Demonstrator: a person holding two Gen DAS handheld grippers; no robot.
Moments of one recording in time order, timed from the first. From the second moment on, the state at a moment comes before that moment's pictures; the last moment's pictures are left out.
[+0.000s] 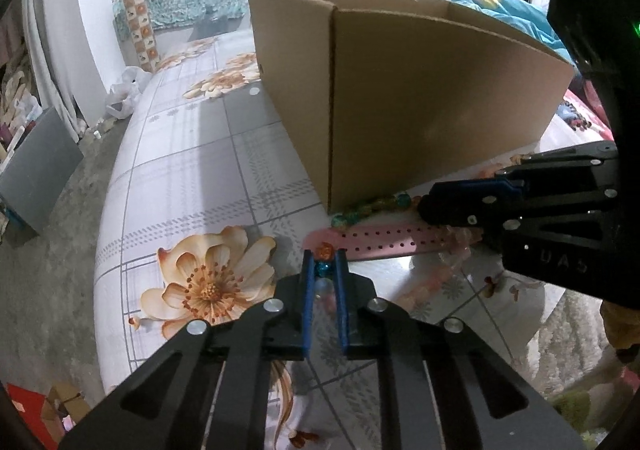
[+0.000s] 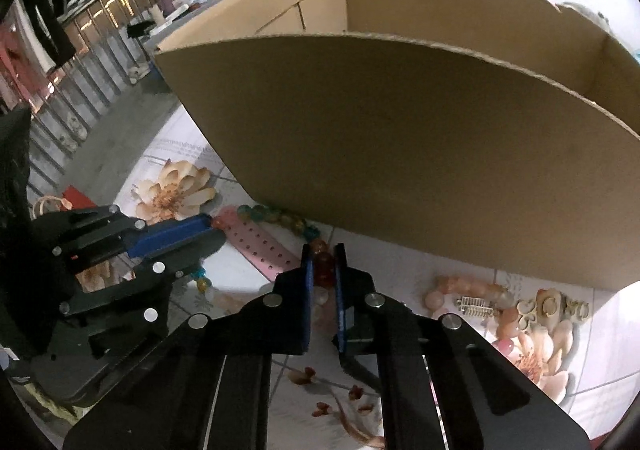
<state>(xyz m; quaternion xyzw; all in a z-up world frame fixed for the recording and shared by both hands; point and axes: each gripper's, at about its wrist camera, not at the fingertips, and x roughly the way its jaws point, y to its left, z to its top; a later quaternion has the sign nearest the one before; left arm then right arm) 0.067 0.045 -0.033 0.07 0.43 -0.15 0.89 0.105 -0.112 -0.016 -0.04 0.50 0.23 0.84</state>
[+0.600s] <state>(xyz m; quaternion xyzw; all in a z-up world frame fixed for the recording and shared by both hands) 0.023 0.050 0.091 0.04 0.30 -0.21 0.93 0.049 -0.137 0.093 0.00 0.37 0.23 0.90</state>
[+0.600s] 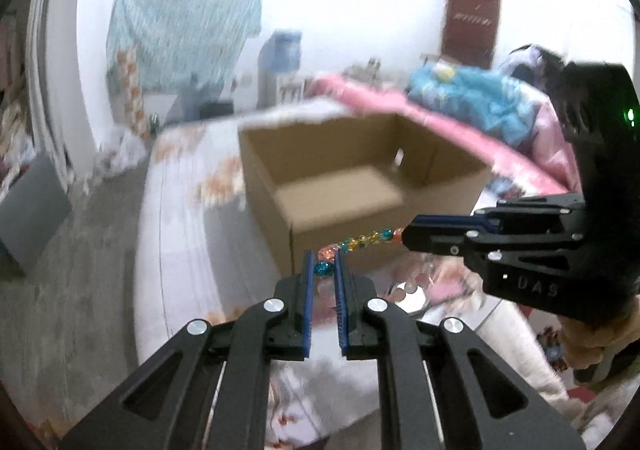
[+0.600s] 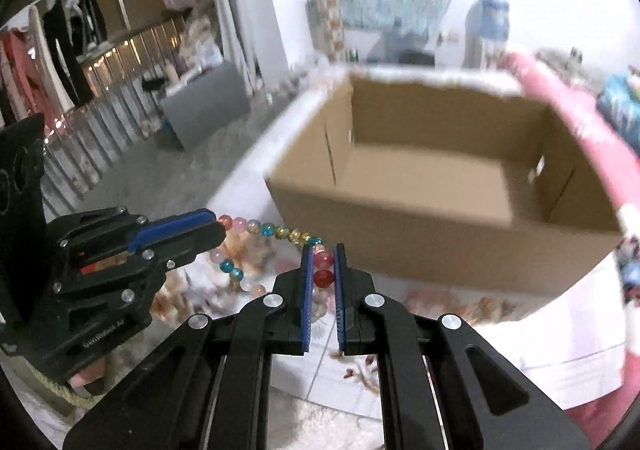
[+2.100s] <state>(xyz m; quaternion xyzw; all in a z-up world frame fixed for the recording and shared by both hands) 0.139 0.037 0.132 0.11 0.32 -0.16 0.93 0.135 -0.228 0.155 0.09 0.35 0.19 0.91</state>
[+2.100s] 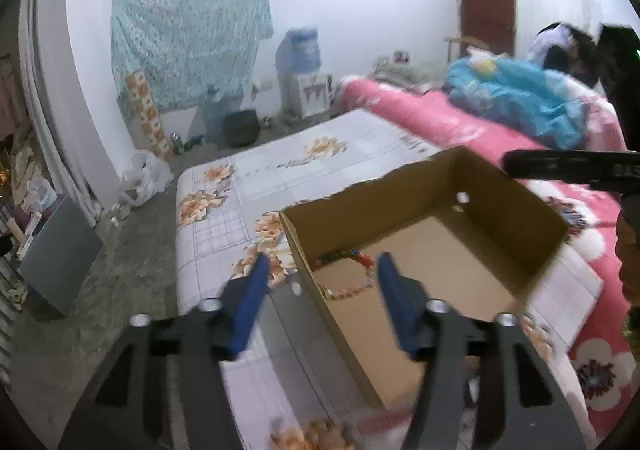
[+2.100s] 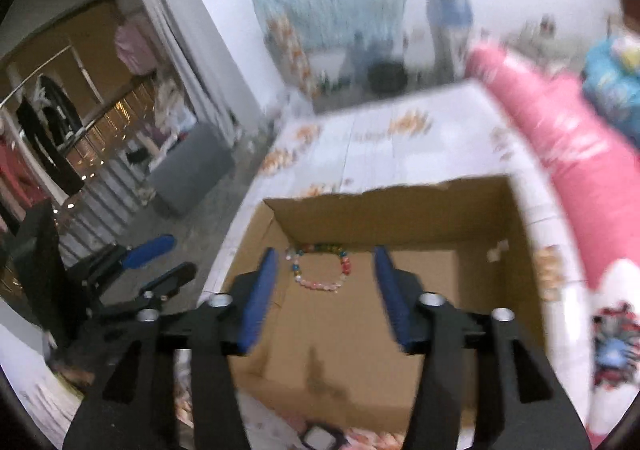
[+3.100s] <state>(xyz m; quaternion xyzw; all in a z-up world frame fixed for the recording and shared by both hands) 0.070 0.022 -0.043 0.09 0.45 -0.15 0.88 0.001 -0.194 0.061 -0.11 0.27 -0.04 0.96</state>
